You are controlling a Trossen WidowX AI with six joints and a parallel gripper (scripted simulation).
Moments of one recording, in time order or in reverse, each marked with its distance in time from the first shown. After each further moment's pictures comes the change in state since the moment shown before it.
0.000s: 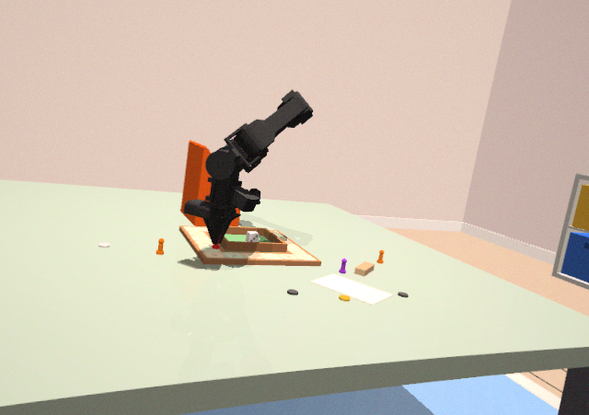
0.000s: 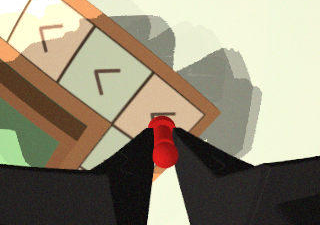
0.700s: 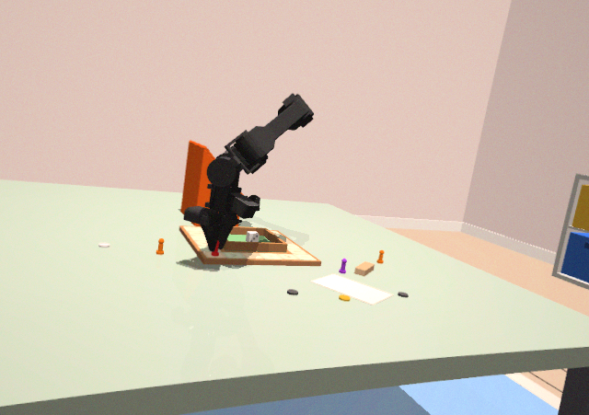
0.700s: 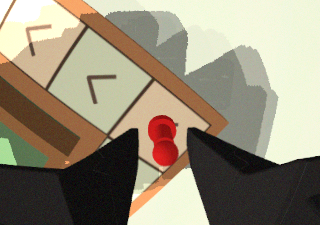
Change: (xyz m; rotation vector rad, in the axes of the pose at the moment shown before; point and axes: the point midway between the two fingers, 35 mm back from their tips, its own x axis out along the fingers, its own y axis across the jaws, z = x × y) arm 0.015 0.000 0.001 -0.002 -0.002 -0.001
